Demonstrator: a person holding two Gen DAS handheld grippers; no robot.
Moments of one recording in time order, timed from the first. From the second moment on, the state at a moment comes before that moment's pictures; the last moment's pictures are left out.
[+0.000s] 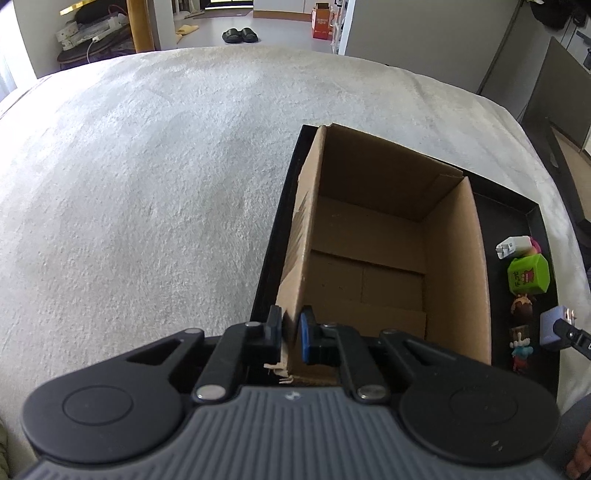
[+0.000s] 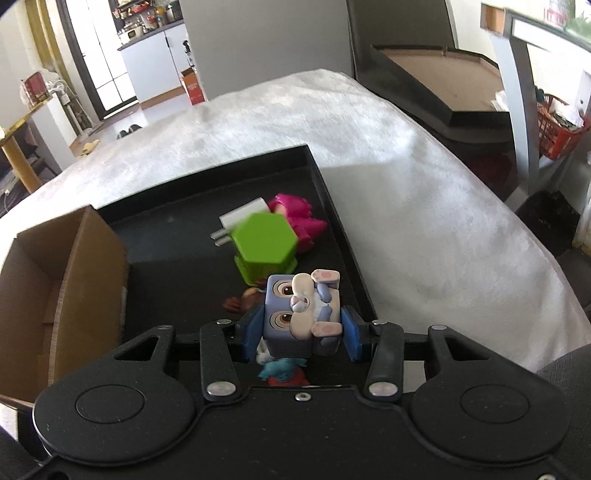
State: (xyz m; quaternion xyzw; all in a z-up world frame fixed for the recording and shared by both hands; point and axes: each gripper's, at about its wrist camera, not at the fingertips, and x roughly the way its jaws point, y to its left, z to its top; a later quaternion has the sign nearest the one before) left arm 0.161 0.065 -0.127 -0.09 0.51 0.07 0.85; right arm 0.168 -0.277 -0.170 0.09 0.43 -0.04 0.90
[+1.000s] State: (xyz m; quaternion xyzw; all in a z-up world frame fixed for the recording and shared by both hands) left arm 0.155 0.087 -0.130 -0.14 0.51 0.04 0.85; right arm 0.180 -0.153 -0.098 0.04 0.40 0.06 0.91
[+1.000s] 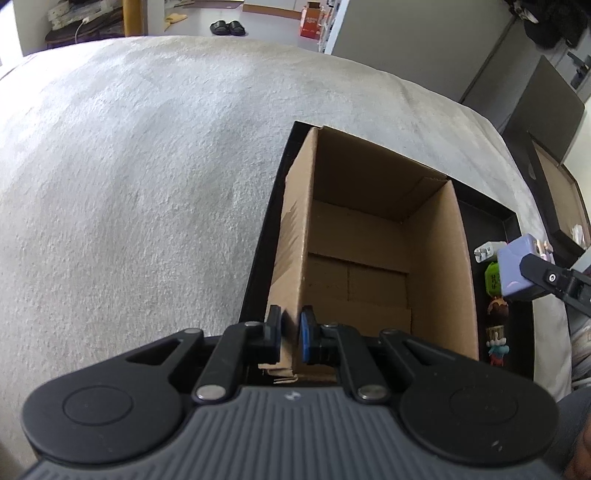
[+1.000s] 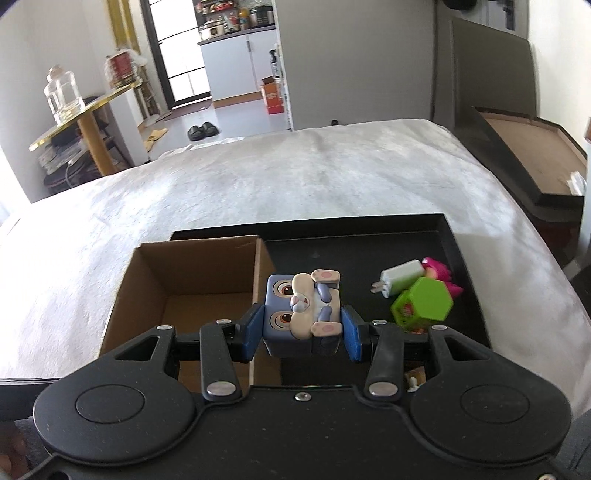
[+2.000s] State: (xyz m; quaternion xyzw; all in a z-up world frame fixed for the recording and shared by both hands) left arm 0.156 0.101 -0.135 -0.20 0.51 0.04 0.84; right arm 0.213 -0.048 -0.084 -0.01 0.41 0.16 0.90
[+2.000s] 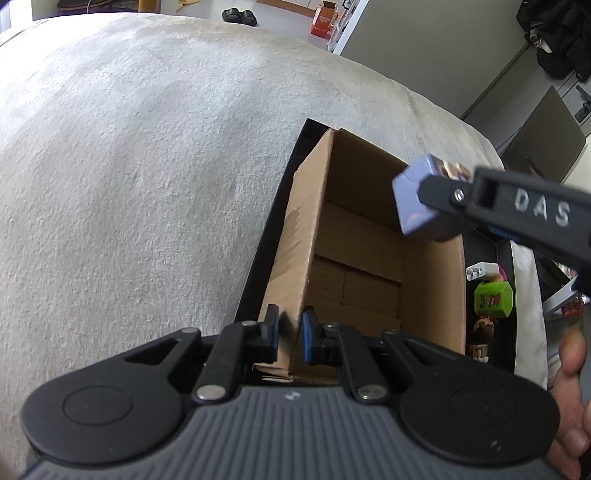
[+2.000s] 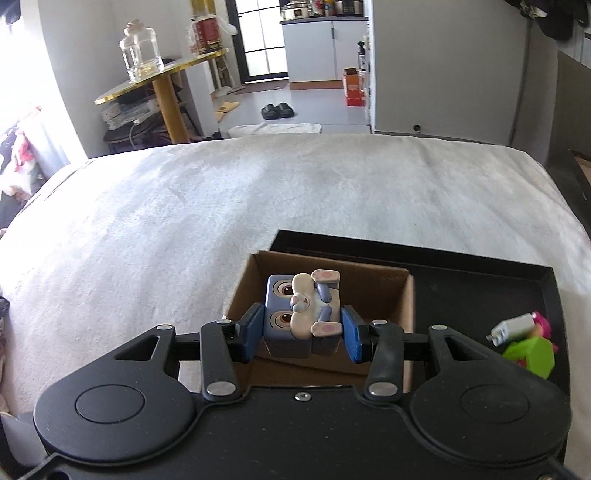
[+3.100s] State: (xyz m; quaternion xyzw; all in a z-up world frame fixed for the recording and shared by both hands) left arm 0.151 0.089 -0.122 -0.17 0.51 0.06 0.84; right arm 0.163 -0.145 -0.102 0.05 0.41 0.13 0.90
